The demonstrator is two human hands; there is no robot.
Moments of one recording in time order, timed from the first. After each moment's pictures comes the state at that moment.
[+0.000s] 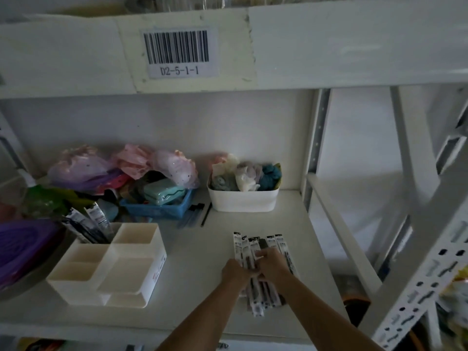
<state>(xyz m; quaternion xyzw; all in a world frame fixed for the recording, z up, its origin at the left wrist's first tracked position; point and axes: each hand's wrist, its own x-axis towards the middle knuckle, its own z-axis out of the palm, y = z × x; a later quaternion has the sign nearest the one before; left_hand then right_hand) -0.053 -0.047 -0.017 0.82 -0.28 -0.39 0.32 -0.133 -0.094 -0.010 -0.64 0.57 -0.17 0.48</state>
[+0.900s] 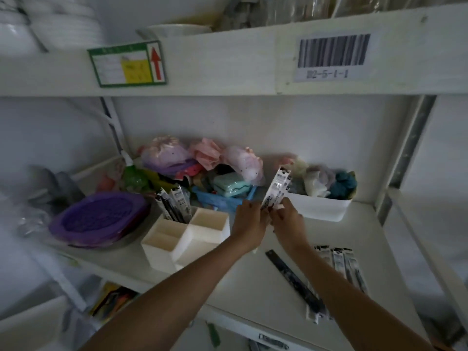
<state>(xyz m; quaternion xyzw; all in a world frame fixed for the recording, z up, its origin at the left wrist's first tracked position) 0.058 -0.003 0.078 0.81 -0.49 -0.01 0.33 -0.029 -0.052 0.080 -0.77 0.37 -0.37 0.37</state>
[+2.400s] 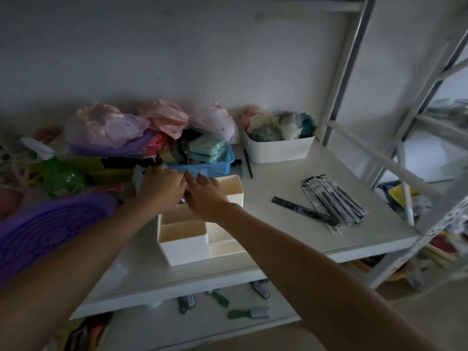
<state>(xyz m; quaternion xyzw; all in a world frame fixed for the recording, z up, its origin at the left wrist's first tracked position) 0.289 0.082 0.086 0.72 -0.68 0.14 0.04 0.184 0.044 0.047 -0.89 0.39 -0.15 0.14</state>
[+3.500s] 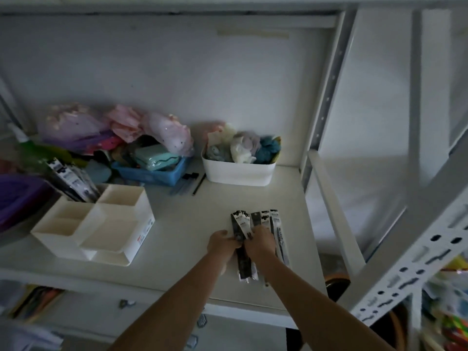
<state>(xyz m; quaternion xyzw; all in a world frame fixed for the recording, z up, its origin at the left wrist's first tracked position) -0.063 -0.045 -0.032 0.75 -0.16 -0.42 0.49 -0.140 -0.096 -0.029 -0.73 0.59 -0.12 0.34</state>
